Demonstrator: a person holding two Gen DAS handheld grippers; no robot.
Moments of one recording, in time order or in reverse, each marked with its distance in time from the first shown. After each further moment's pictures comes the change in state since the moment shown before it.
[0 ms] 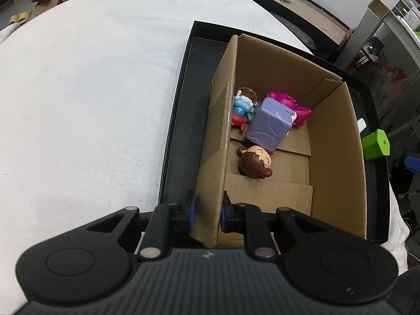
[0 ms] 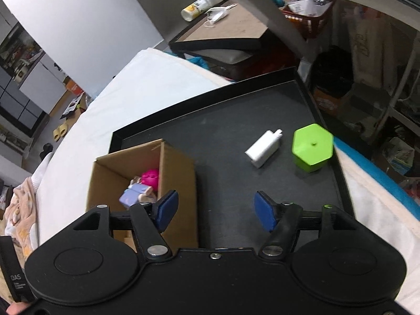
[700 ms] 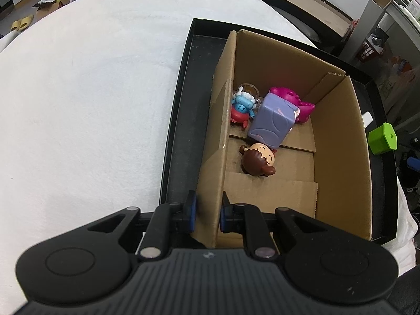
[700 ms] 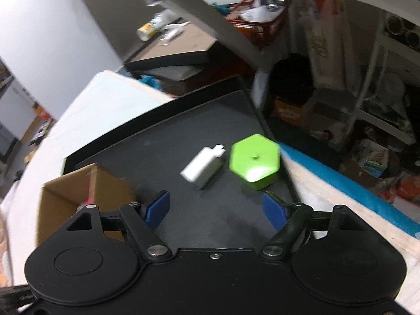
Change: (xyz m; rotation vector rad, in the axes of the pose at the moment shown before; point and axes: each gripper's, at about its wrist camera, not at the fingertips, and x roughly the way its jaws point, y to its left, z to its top) left arm 0.004 -0.008 0.003 0.024 0.017 0.043; right arm 0.024 -0.056 -0.002 0.080 -0.104 -0.142
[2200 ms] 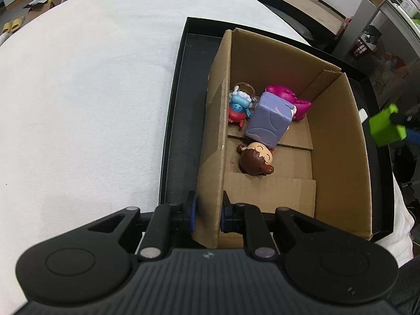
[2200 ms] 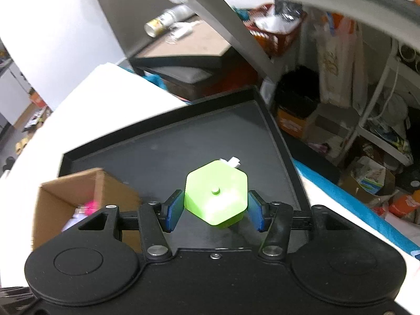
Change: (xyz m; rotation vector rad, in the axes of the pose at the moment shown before) left arm 0.001 0.004 -0.001 0.024 0.003 -0.042; right arm -0.002 0.045 0.013 -0.091 -0.008 -0.027
